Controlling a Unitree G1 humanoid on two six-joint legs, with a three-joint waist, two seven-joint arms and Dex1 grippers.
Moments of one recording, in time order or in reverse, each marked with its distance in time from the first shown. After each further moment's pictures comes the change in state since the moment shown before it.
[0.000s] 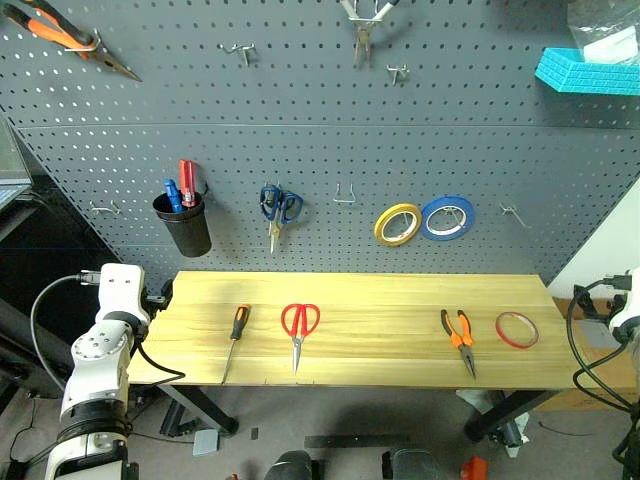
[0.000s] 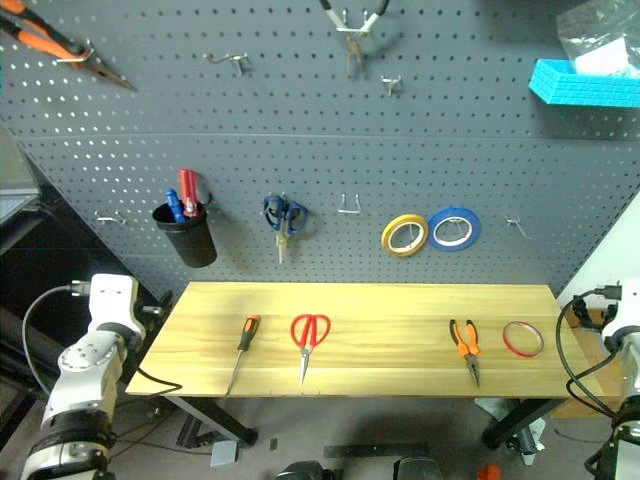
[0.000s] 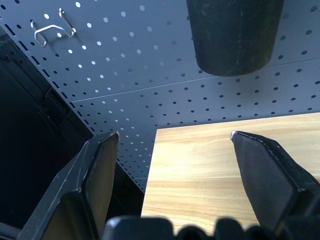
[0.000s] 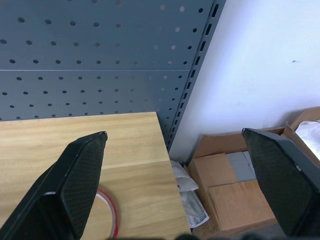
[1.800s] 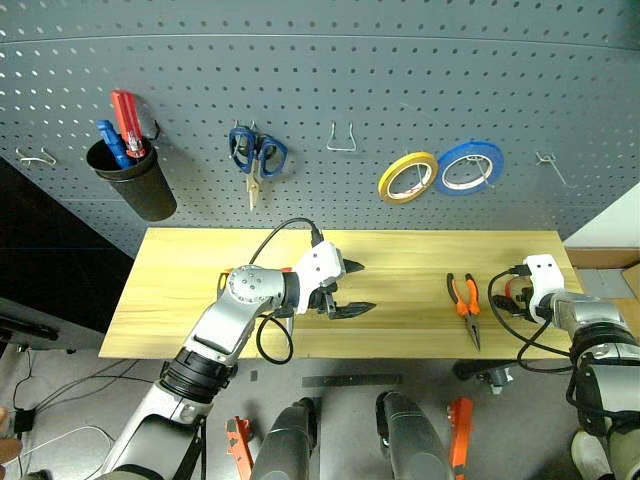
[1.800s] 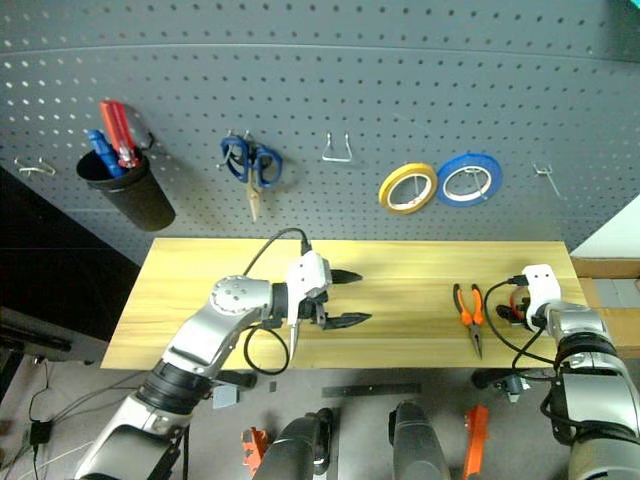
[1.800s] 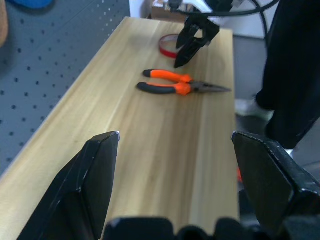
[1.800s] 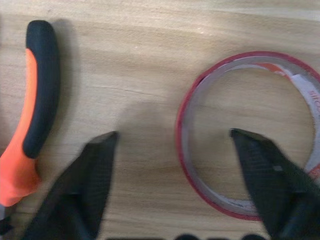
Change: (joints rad) left arm -0.228 -0.171 -0.619 -0.618 -0.153 0.374 -0.735; right arm -0.373 0.109 0.334 0.275 -0.167 0.381 0.174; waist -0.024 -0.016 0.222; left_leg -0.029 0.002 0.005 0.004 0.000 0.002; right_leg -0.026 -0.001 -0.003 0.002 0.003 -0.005
